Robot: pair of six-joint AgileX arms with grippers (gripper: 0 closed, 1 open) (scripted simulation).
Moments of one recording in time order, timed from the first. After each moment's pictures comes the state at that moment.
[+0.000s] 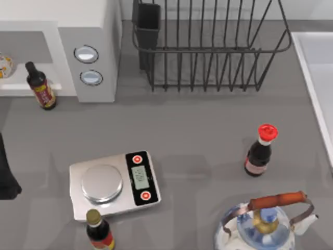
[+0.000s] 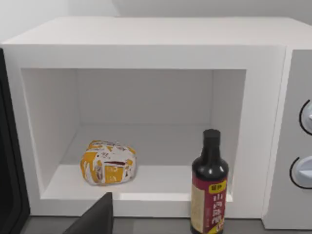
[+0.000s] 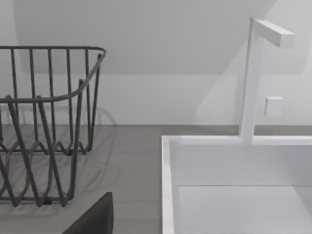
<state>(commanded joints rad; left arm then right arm) 0.00 0.00 0.00 0.00 0.00 0.00 0.00 0.00 0.00 0.00 0.00 0.00</state>
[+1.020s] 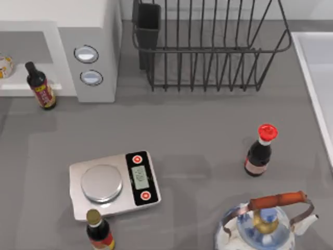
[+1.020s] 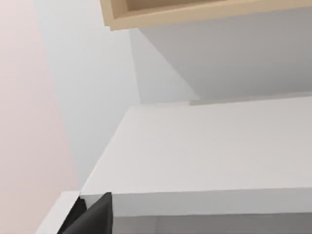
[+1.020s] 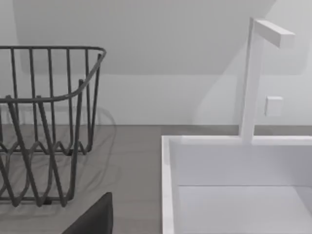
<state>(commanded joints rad) 0.15 0.89 0.42 0.50 0.04 0.15 0.00 0.00 0.00 0.00 0.00 0.00</state>
